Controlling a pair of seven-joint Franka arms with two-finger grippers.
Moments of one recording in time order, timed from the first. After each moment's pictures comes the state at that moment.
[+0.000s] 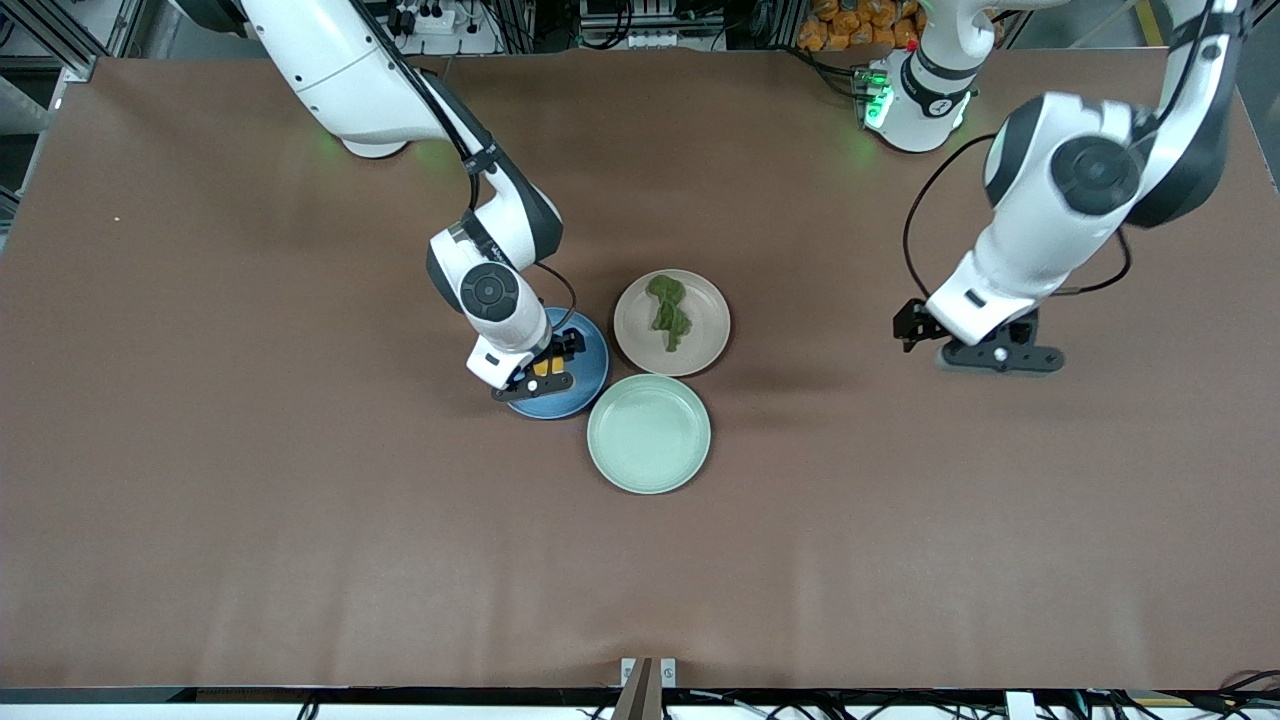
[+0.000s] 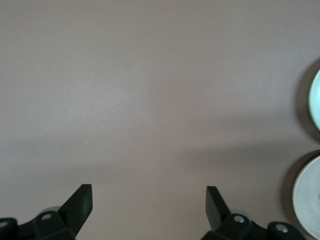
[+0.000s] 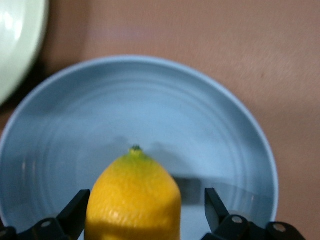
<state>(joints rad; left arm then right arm) -0.07 0.03 -0.21 -2.00 0.07 2.14 -0.22 0.49 0.60 0.10 -1.87 0.02 2.42 0.39</state>
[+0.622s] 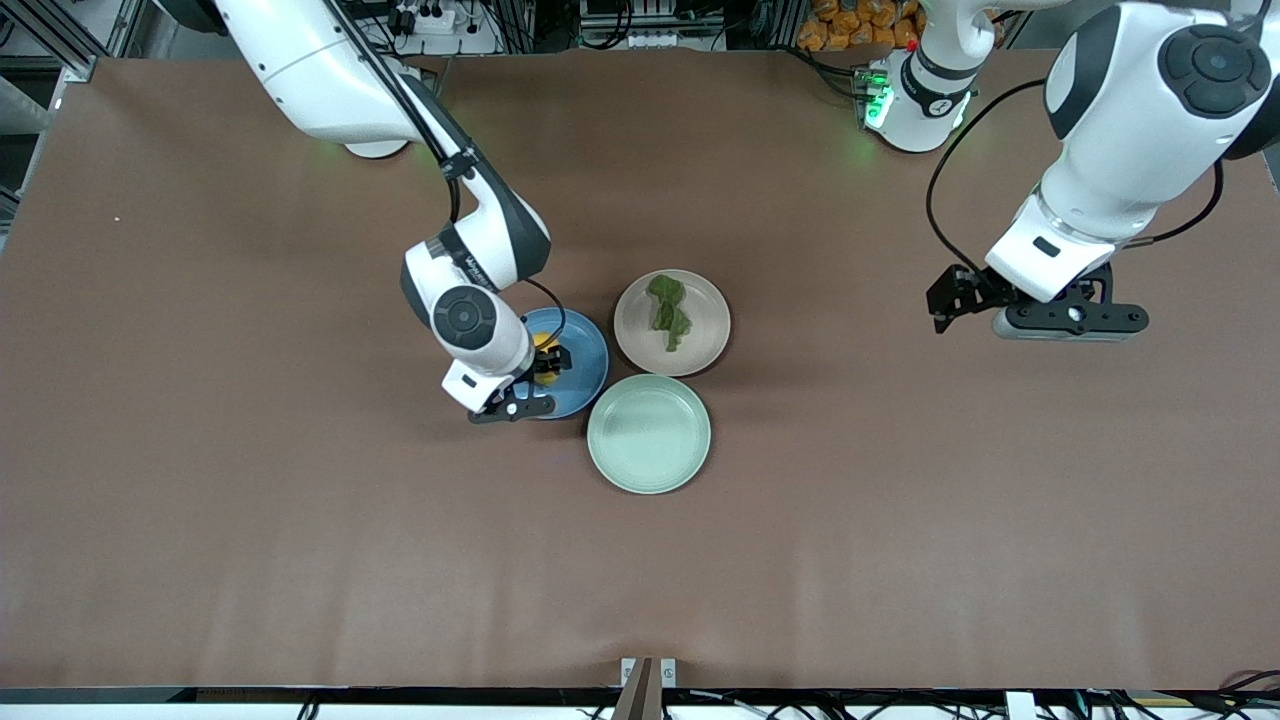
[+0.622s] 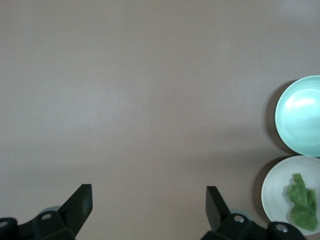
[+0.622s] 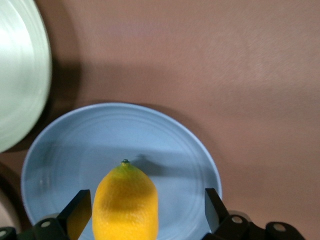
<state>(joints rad) -0.08 0.00 -0.19 -1.84 0.03 1.94 -0.22 0.44 0.59 0.09 -1.70 0.04 2.16 0.36</state>
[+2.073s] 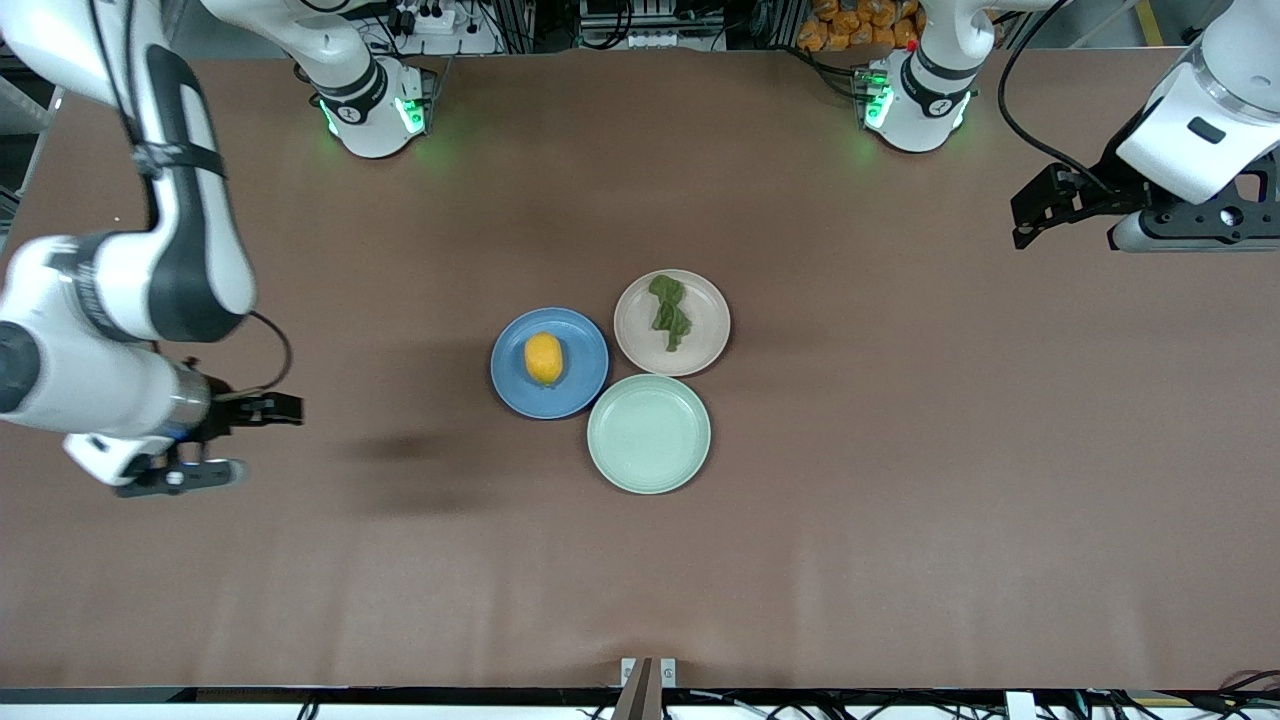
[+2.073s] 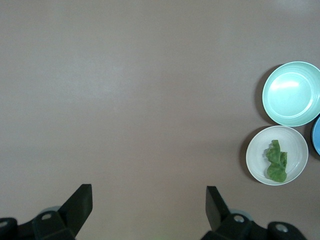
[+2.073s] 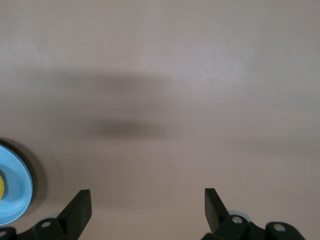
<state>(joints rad) -0.11 -0.01 -0.10 -1.52 0.00 1.54 -0.20 0.15 0.44 -0.16 -1.45 0.06 1.80 -0.11</state>
